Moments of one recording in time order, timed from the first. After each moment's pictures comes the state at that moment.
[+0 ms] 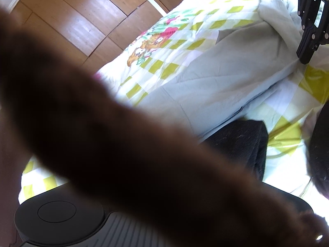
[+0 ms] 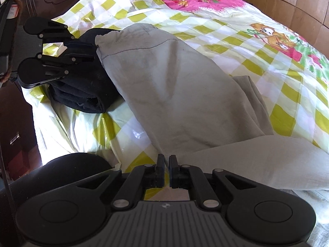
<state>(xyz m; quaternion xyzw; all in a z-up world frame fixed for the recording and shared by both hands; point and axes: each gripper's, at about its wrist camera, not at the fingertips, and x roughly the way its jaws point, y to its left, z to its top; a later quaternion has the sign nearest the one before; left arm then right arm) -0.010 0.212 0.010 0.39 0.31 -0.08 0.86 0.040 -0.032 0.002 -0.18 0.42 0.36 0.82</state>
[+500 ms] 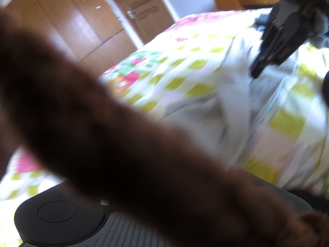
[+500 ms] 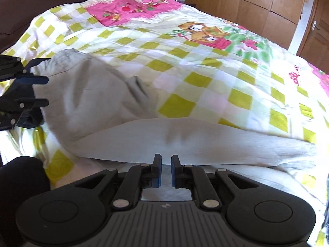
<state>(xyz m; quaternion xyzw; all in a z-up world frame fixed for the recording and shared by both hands) 0.003 0.095 0.044 0.31 0.28 -0.21 0.88 0.093 -0.155 0.036 -0.15 0.41 0.23 0.87</state>
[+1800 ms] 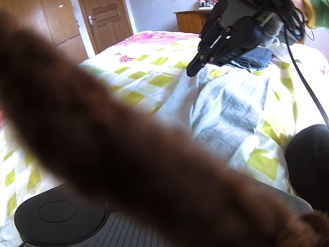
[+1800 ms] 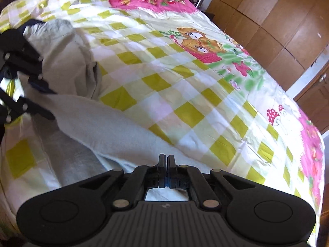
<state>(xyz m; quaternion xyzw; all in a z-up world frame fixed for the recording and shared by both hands) 0.052 -0.011 0.030 0.23 0.29 -0.35 0.86 0.125 -0.221 0.055 -0.34 0.35 0.26 0.83</state>
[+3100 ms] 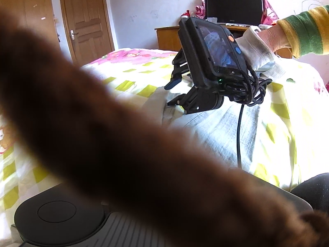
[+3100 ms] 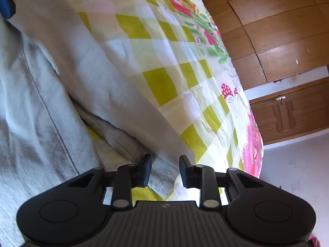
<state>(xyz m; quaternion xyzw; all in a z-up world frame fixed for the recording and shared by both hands) 0.087 -0.120 0.004 0.19 0.26 -0.41 0.86 0.193 -0.299 -0.036 -0.54 0.32 0.11 0.77</state>
